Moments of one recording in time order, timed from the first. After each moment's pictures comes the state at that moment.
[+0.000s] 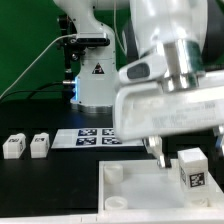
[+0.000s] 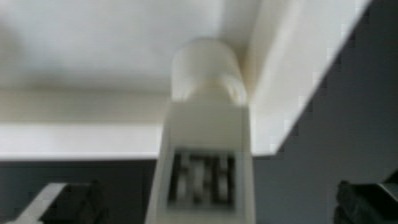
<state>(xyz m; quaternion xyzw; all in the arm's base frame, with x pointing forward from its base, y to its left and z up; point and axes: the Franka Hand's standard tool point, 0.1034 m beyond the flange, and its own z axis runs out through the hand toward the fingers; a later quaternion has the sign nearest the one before) 0.623 0.112 0.105 -0.97 -0.05 -0.24 0.05</state>
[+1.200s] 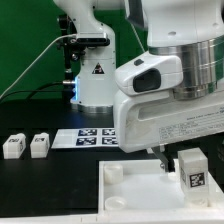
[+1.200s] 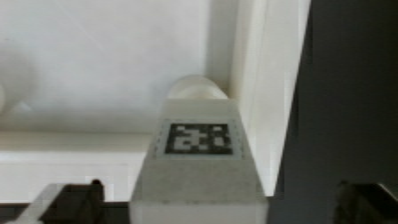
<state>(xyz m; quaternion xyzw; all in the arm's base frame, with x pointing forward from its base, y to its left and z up) 0.637 0.115 0.087 -1.00 -0.03 0.01 0.08</state>
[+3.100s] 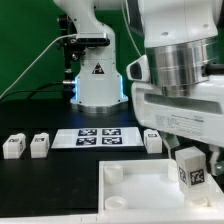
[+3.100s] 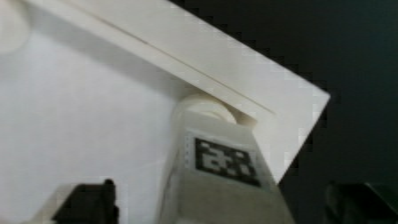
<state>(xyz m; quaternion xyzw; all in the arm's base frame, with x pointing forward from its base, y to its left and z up) 0.630 0.117 0.082 -0.91 0.41 0.00 0.08</state>
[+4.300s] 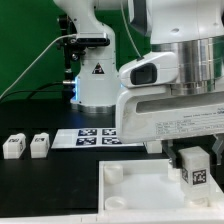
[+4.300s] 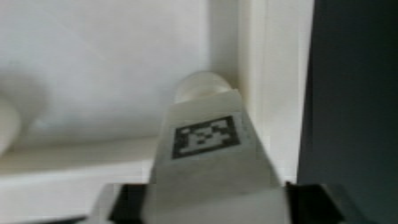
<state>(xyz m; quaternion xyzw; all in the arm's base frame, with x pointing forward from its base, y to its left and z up) 0.632 0.115 0.084 -0.99 0.12 -0.03 0.06</state>
